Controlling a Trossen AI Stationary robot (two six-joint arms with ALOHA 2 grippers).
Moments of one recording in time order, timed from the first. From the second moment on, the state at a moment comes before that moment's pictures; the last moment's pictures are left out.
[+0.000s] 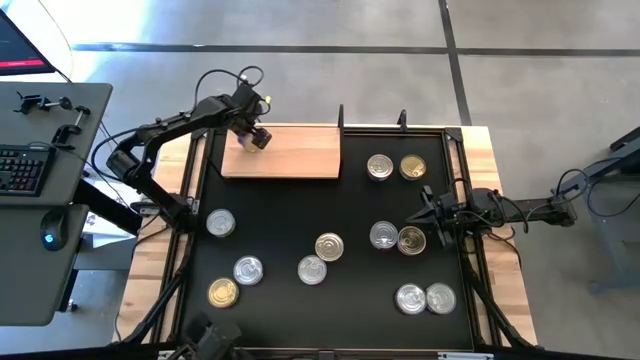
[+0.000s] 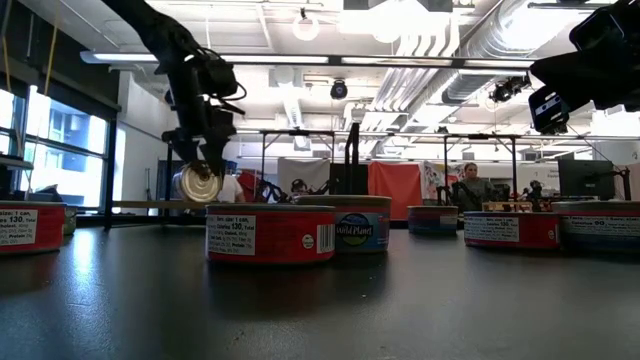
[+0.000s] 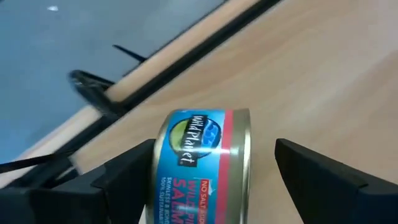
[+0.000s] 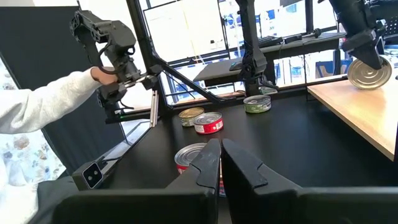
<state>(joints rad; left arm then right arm) 0.88 1.57 1.15 -0.72 -0.11 0.00 0.08 0.01 0.01 0.03 -0.12 0.21</state>
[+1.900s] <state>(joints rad) 0.88 1.37 1.04 -0.64 0.21 0.01 0.08 0.01 0.01 0.03 -0.12 0.21</state>
